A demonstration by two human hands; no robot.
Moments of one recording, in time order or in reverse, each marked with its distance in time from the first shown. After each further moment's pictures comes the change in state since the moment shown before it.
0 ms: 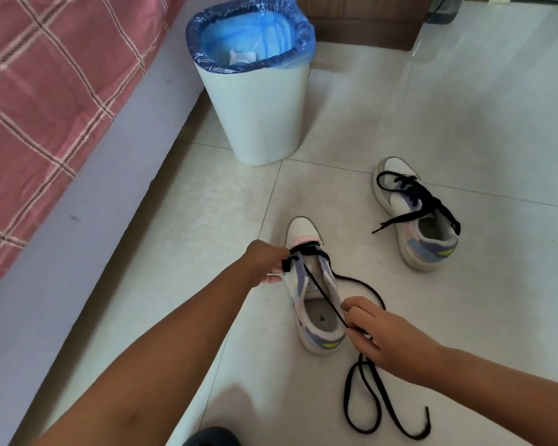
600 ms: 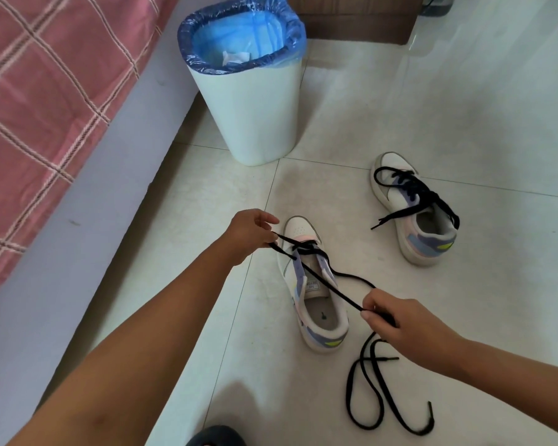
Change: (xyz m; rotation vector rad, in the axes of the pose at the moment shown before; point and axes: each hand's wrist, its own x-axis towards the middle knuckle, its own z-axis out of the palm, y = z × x) left_hand -0.003 0.028 -0.030 0.052 0.010 0.359; right_hand -0.010 -0.003 -0.026 0.286 0.001 0.374
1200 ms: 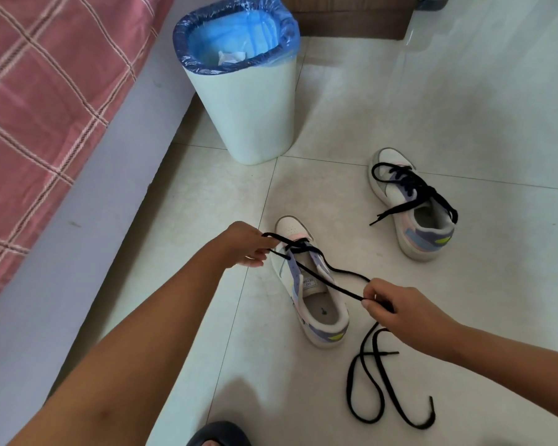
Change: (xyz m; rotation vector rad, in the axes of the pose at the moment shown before) left_hand -0.002 -0.007 -0.006 0.161 -0.081 -0.260; right_hand 0.005 -0.007 -0.007 -0.009 0.023 0.103
